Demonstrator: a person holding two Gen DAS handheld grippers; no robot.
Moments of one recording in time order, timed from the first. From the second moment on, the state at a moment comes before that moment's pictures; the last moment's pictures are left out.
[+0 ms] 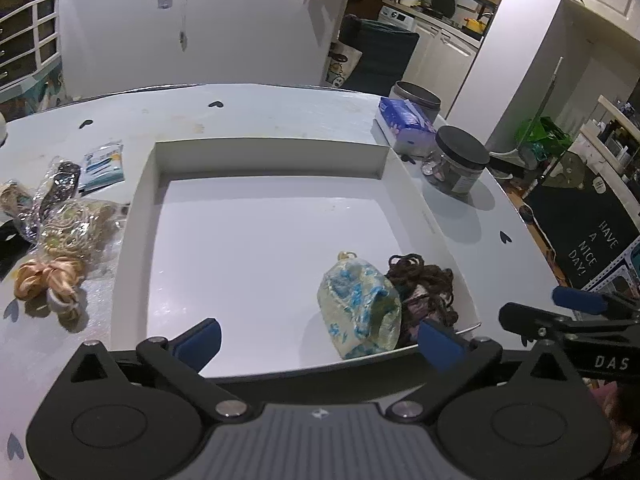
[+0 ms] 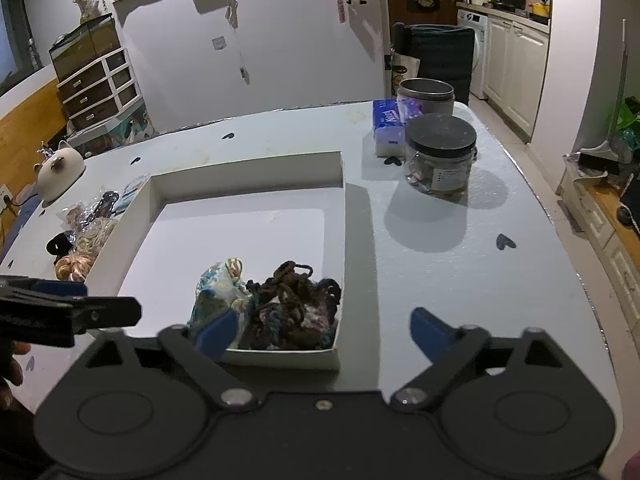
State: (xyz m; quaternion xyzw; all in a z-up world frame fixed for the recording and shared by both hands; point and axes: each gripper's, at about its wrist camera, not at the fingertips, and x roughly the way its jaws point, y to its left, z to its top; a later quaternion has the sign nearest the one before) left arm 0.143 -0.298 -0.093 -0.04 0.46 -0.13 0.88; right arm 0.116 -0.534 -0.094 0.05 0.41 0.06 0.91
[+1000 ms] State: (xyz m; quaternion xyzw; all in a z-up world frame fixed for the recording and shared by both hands) left arm 0.133 -0.217 -0.073 -0.03 0.41 -0.12 0.90; right arm 0.100 -0.472 -0.072 0.05 0.37 0.01 0.93
